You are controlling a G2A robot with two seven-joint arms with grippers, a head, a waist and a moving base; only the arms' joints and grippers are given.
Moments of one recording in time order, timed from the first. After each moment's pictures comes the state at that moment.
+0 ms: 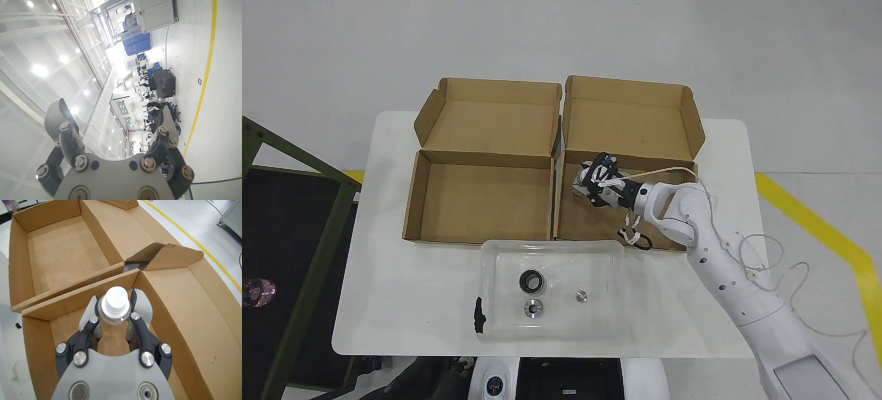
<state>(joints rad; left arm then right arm) -0.19 -0.18 -0.57 -1.44 2.04 -0.23 0.13 -0.84 -1.22 0.96 -1.35 -1.24 -0.60 0.26</state>
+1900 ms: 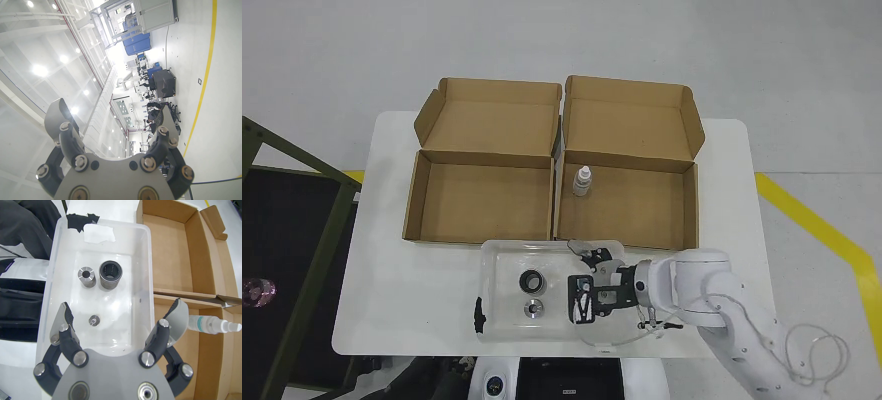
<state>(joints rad) -0.19 -0.18 -0.57 -1.44 2.04 -0.23 0.13 -1.23 -1.10 1.03 -2.05 -1.23 -0.96 0.74</state>
